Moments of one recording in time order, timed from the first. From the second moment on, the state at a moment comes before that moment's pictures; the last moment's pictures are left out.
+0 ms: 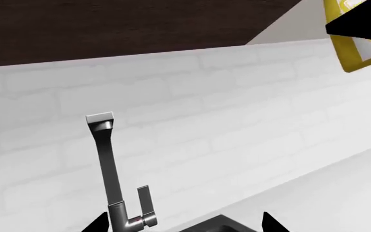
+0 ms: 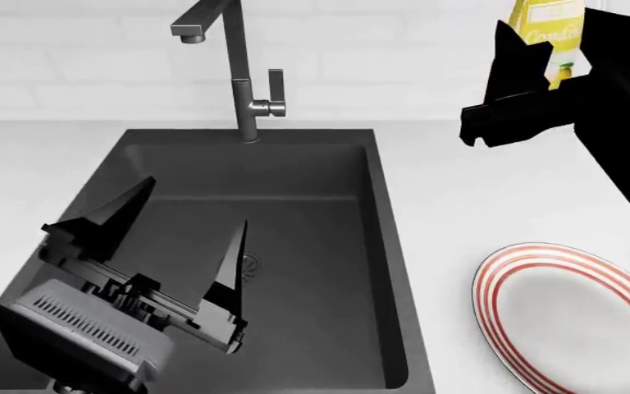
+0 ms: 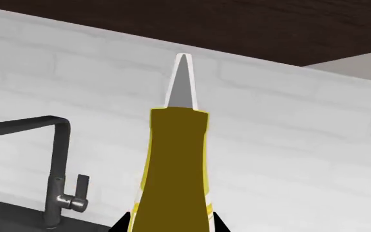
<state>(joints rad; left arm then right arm) -0.09 -0.51 0.15 0.71 -0.35 -0.19 -0.01 1.27 0.58 0.02 -0.56 1.77 1.46 1.15</state>
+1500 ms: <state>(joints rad) -0.06 -0.54 0.19 0.72 -0.30 -0.16 -0.02 0.80 0.73 -0.20 -0.30 0.91 1.08 0.77</state>
